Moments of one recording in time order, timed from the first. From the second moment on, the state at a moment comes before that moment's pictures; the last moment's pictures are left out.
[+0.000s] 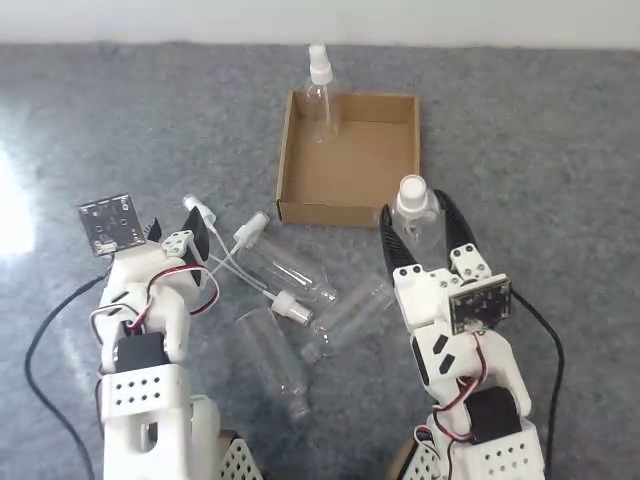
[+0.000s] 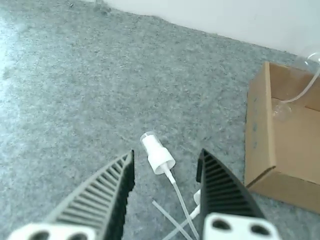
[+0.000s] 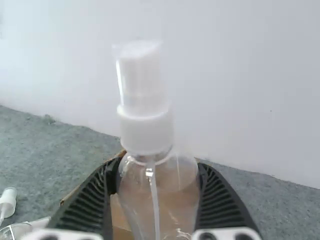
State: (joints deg) left arm -16.3 -64.9 81.4 28.4 12.4; right arm -19.2 -103.1 88.1 22.4 5.1
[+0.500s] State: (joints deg) left arm -16.3 -64.9 81.4 28.4 12.4; right arm -19.4 -81.8 69.5 20.9 -0.3
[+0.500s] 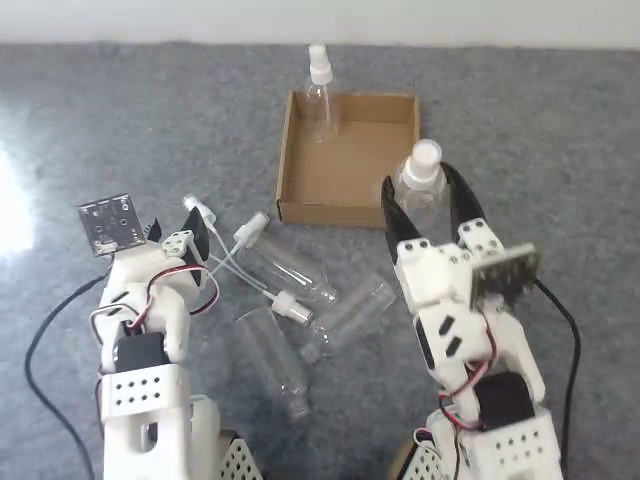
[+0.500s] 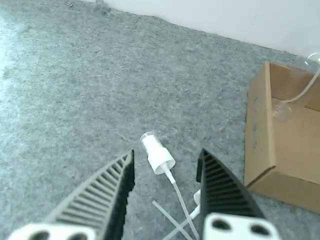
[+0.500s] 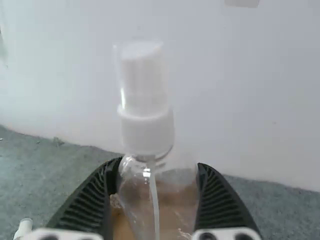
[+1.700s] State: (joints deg) left arm -19.0 -64.9 81.4 26.6 12.3; right arm -19.4 -12.7 46.9 -17.0 -5.1
